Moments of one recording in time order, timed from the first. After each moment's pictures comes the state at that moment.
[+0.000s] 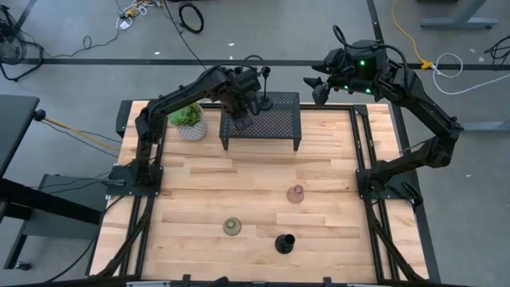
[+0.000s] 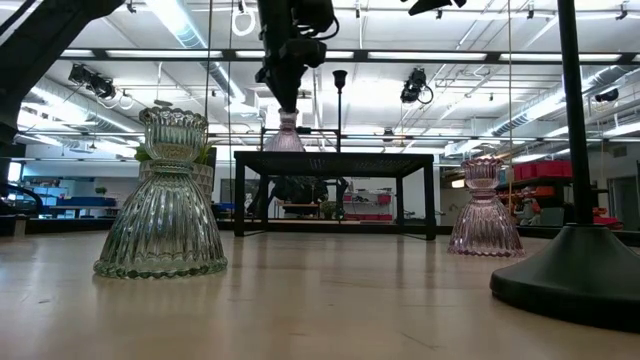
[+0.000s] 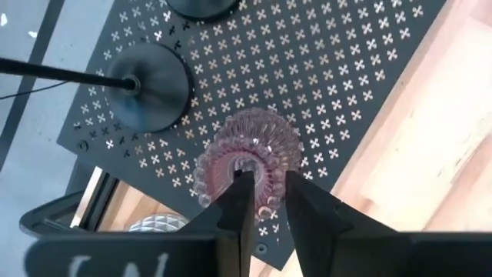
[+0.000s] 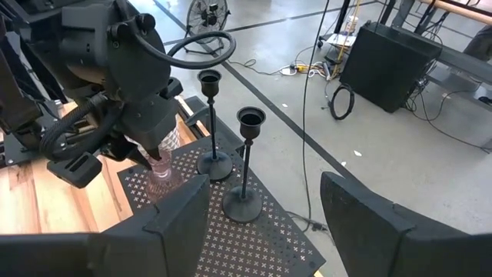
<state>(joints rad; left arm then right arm) 0.44 2.01 2.19 -1.43 -0.14 -0.01 -0.51 1.35 1.82 -0.91 0.10 -0.04</state>
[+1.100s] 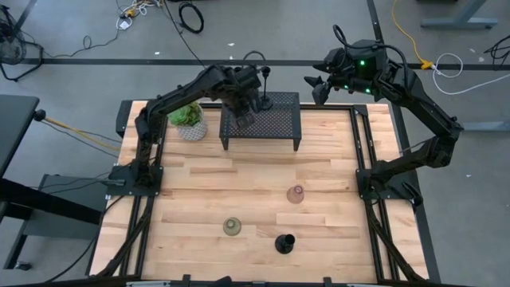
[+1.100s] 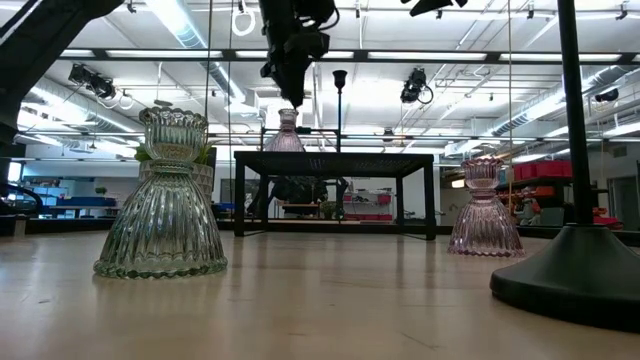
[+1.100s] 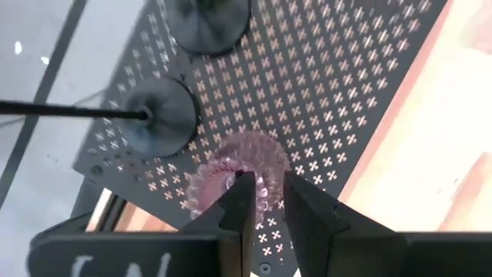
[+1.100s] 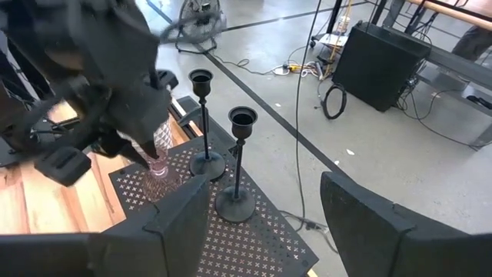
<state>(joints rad) 0.43 2.01 2.22 -1.39 -0.15 0.01 -0.51 1.35 1.82 -0.91 0.13 -0.04</state>
